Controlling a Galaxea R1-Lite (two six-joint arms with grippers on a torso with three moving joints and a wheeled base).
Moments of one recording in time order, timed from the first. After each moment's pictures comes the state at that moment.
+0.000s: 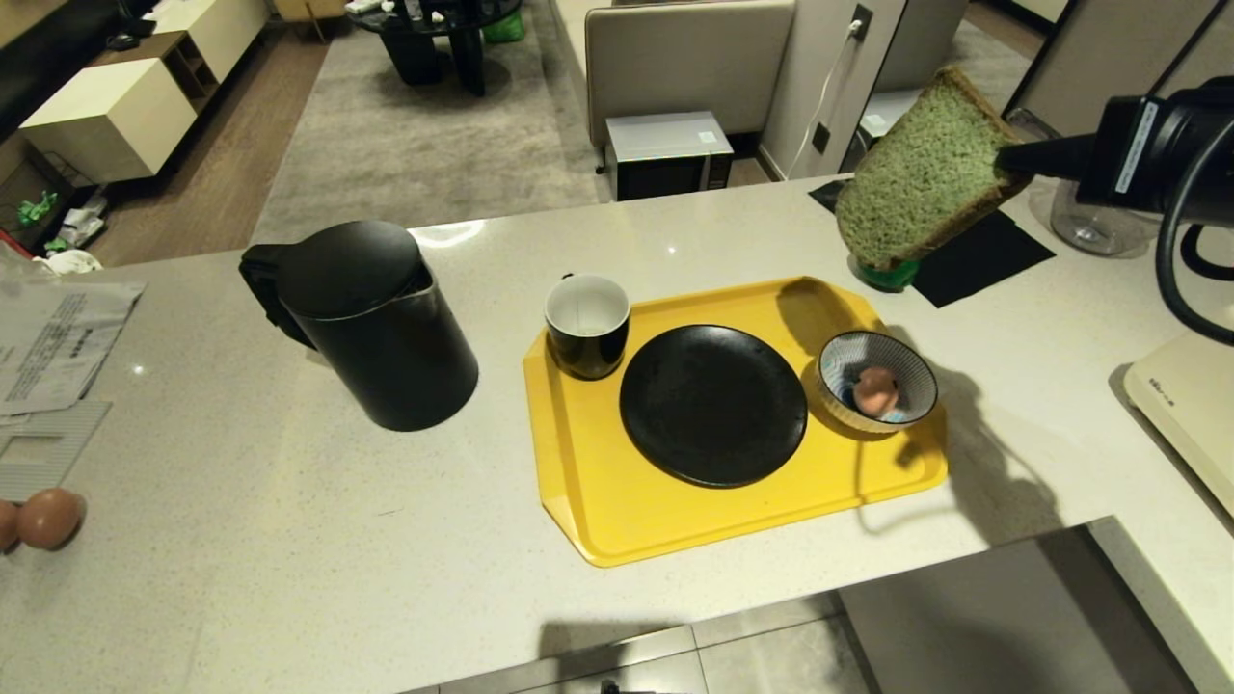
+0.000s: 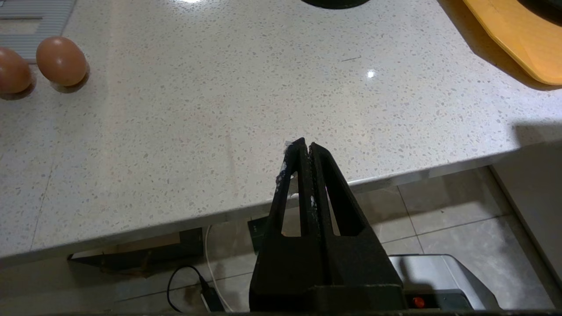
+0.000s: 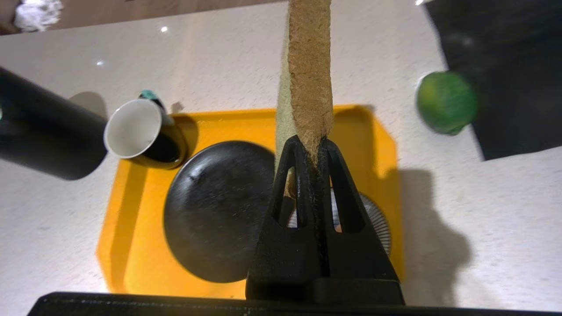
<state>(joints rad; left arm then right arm) 0.01 0.00 0.00 0.00 0.00 0.00 0.23 1.43 -1.41 0.08 0.09 0.12</state>
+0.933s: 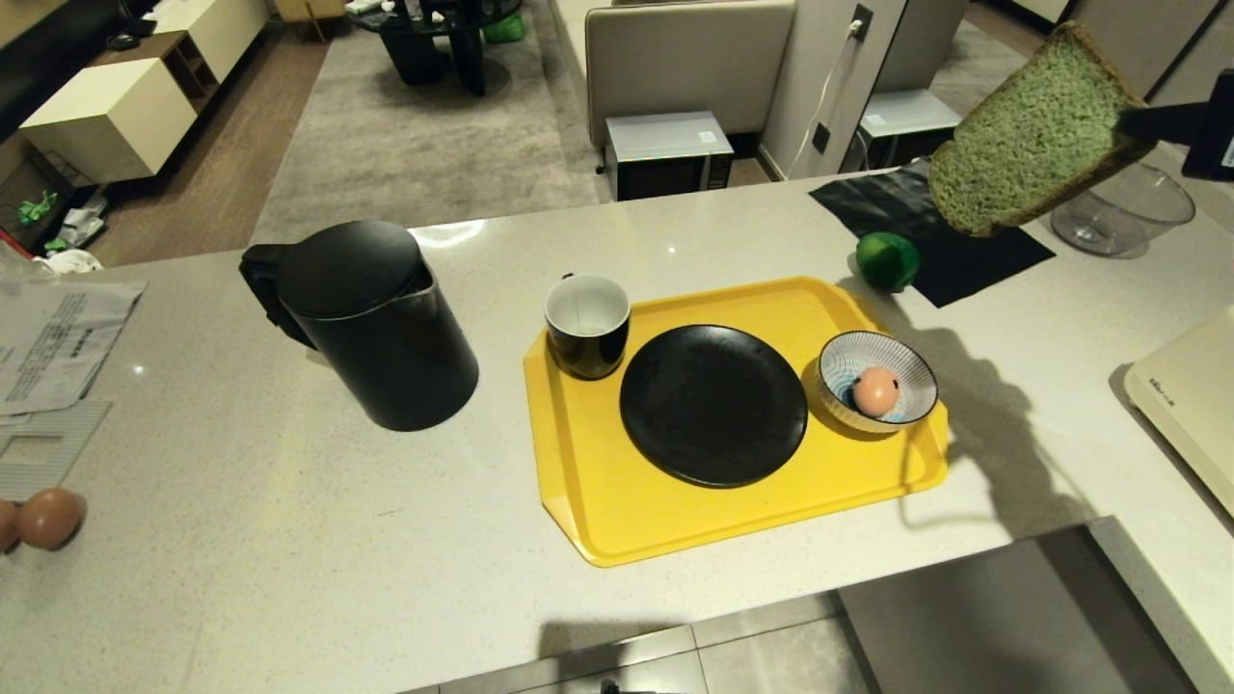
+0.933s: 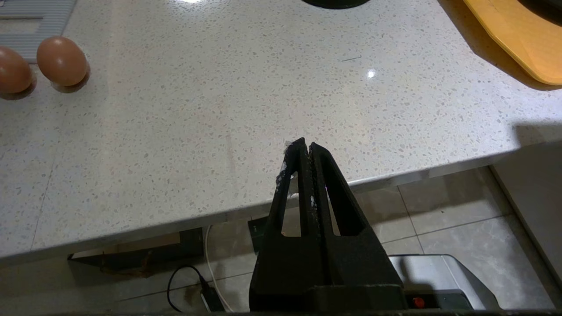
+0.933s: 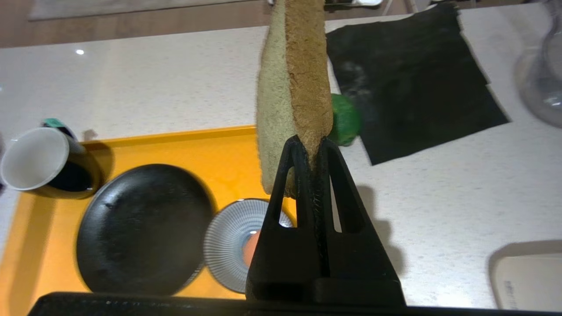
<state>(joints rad) 0.01 0.00 0.00 0.00 0.00 0.00 0.07 1.37 -1.41 0.08 0.03 0.03</state>
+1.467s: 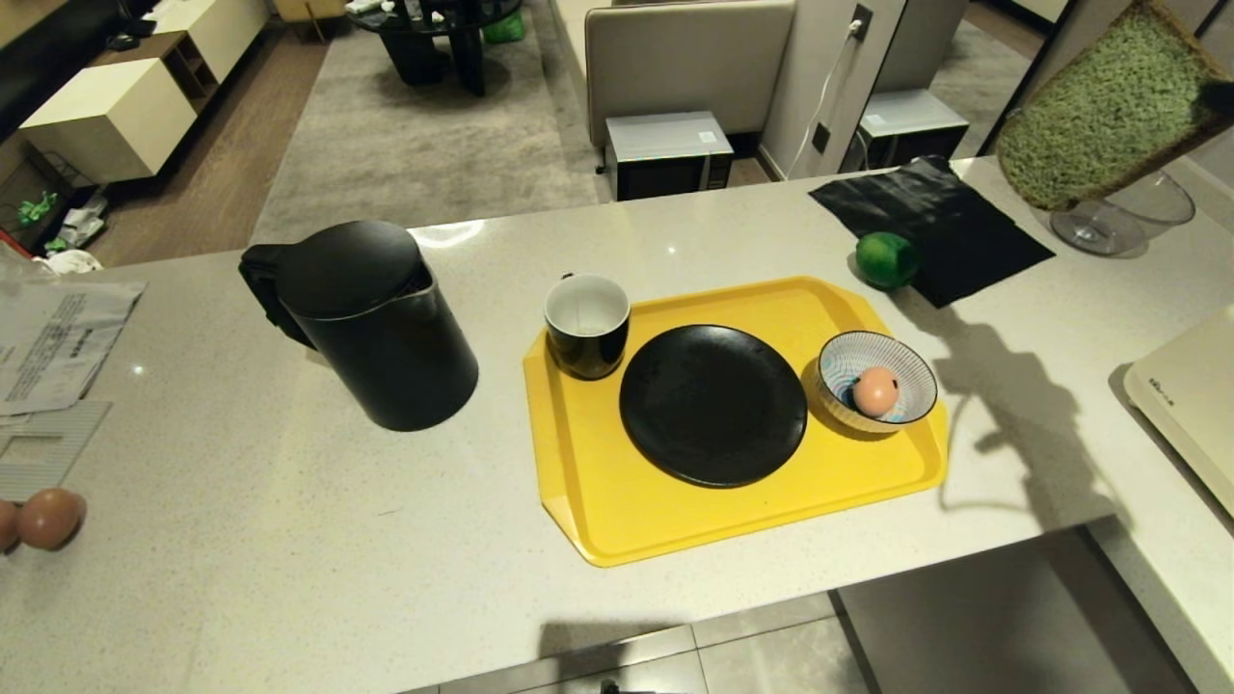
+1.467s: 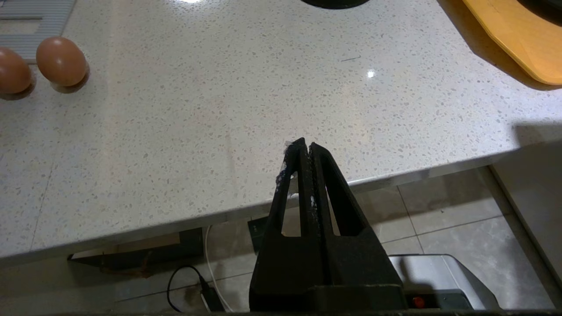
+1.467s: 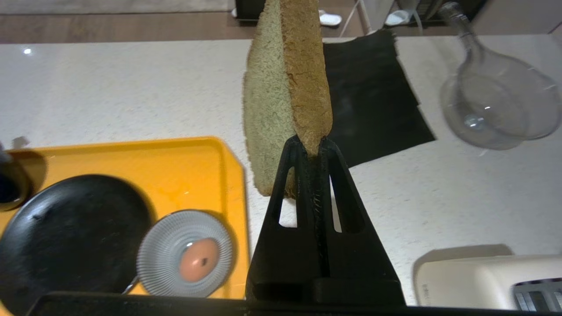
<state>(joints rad) 0.01 0.00 0.00 0.00 0.00 0.00 -0.13 1.38 -1.46 0.07 0.16 -0.05</state>
